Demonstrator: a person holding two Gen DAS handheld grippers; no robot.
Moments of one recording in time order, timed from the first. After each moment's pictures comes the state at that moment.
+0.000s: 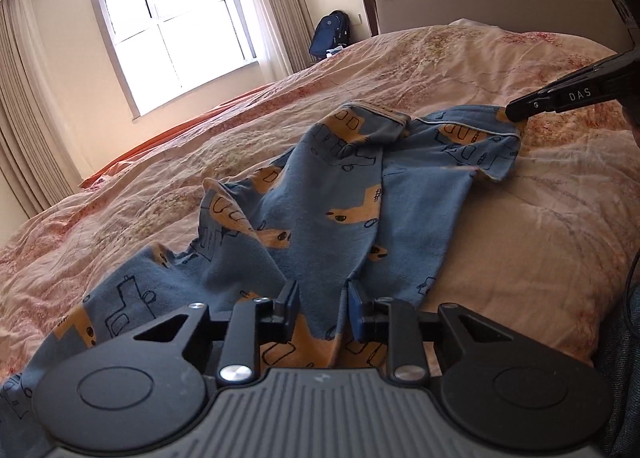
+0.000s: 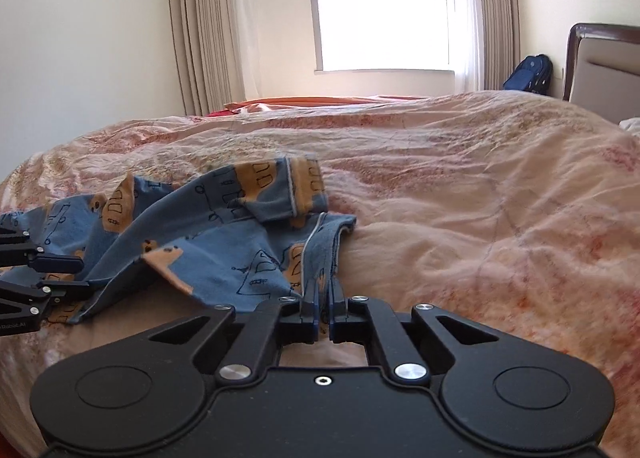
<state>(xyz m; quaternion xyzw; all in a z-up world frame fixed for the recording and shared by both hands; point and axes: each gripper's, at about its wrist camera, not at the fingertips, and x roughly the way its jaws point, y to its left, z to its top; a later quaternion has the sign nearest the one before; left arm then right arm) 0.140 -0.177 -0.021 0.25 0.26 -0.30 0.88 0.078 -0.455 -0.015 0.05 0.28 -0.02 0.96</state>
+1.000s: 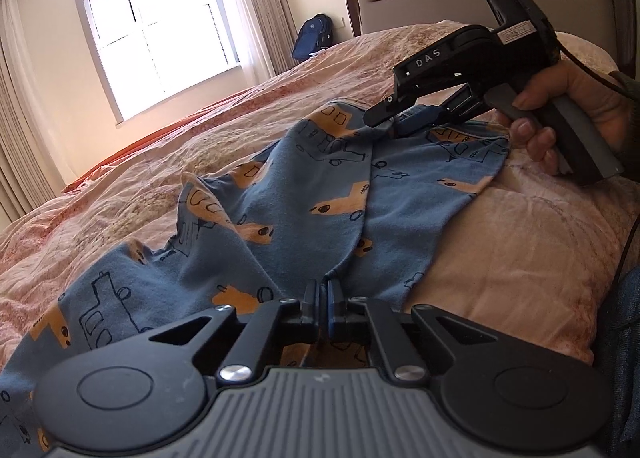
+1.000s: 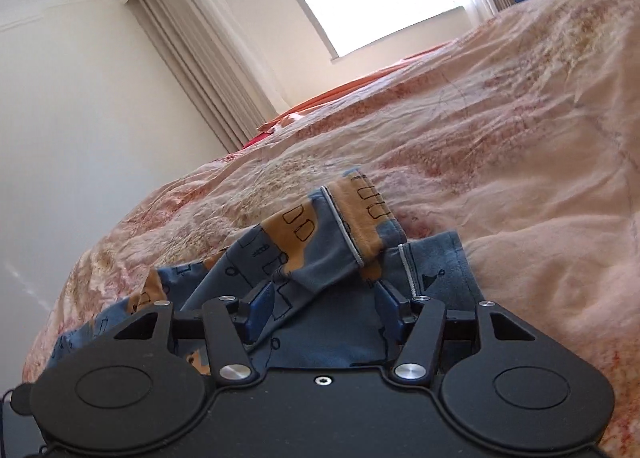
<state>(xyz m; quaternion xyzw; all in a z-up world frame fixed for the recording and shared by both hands) 0.143 -0.173 -0.032 0.24 0.26 -0.33 0.87 0.186 -0.466 -0.049 0.30 0.29 0.06 0.91</state>
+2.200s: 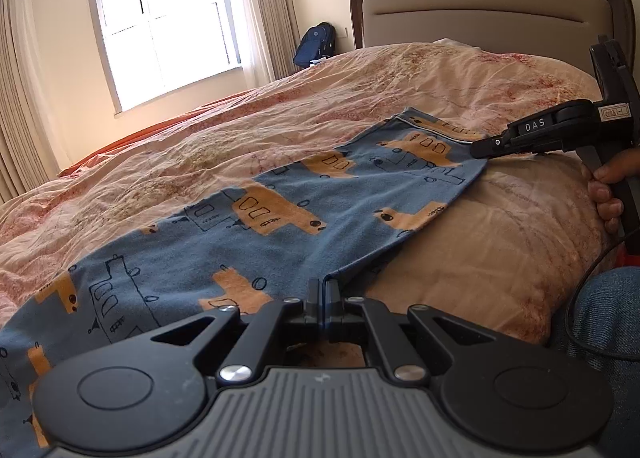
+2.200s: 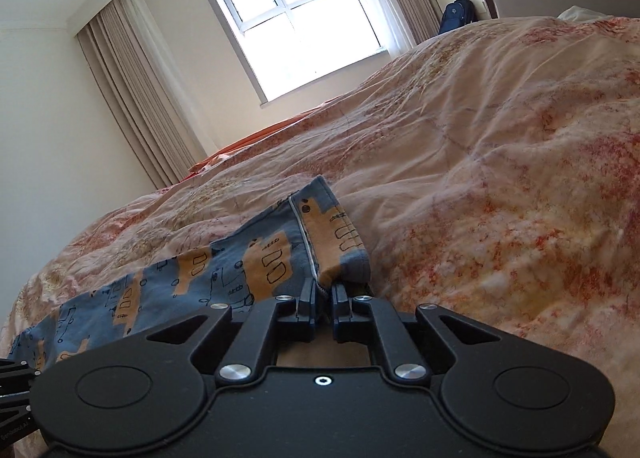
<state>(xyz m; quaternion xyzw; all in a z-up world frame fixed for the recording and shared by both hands) 0.119 -0.159 -0.023 0.20 0.27 -0.34 0.88 0.059 -0.478 -0.049 0.24 0.25 -0.06 0.94</state>
